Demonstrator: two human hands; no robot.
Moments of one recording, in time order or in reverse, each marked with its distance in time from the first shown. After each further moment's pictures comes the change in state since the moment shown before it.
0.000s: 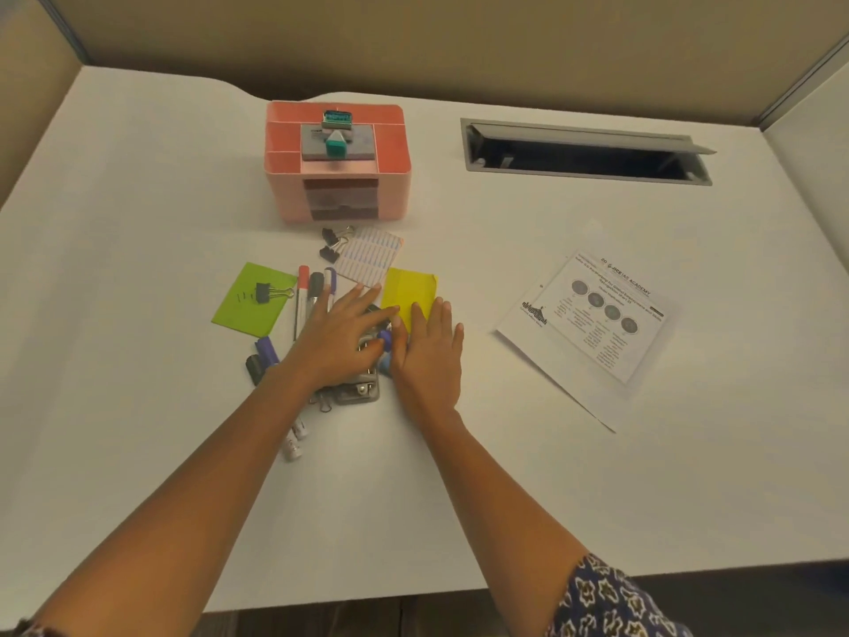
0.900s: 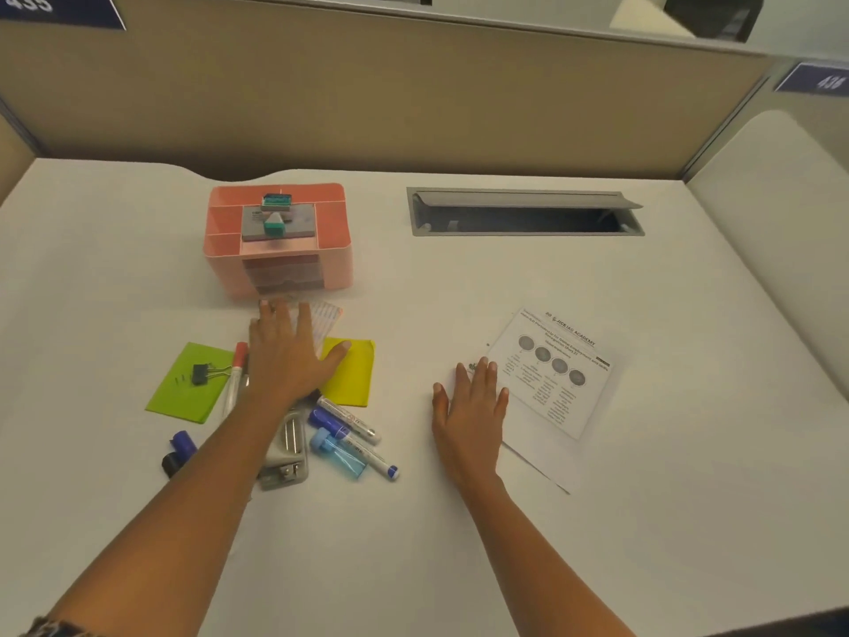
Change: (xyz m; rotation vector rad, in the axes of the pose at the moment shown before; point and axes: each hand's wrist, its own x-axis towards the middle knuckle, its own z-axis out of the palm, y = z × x) left_hand 0.074 -0.002 -0.015 0.184 0.008 -0.439; right_hand 0.022 0.102 -0.051 -0.135 0.095 0.138
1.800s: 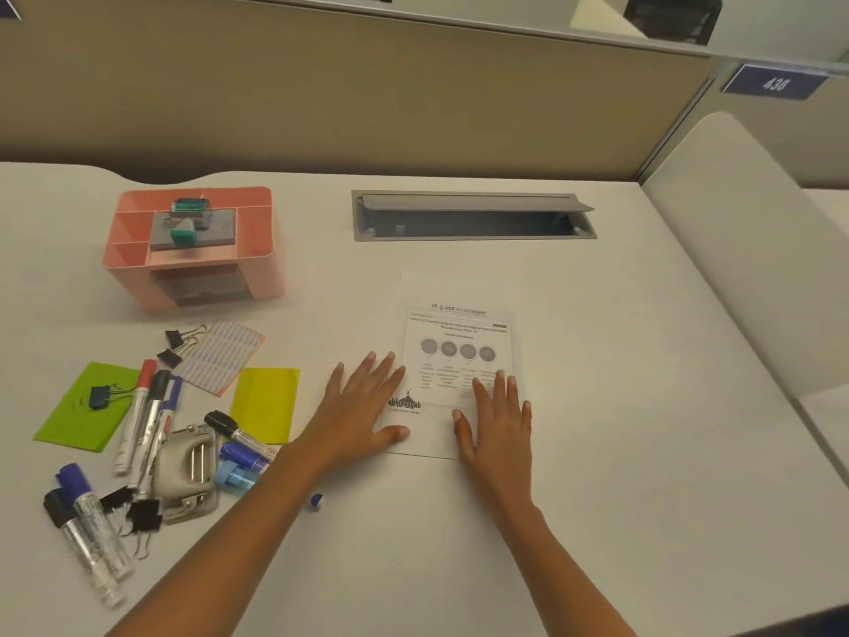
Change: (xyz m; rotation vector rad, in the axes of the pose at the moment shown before) left_hand -0.048 0.152 0.025 -0.073 -0.221 0.515; right_hand 0.024 0.126 -0.035 -0.024 0.075 -0.114
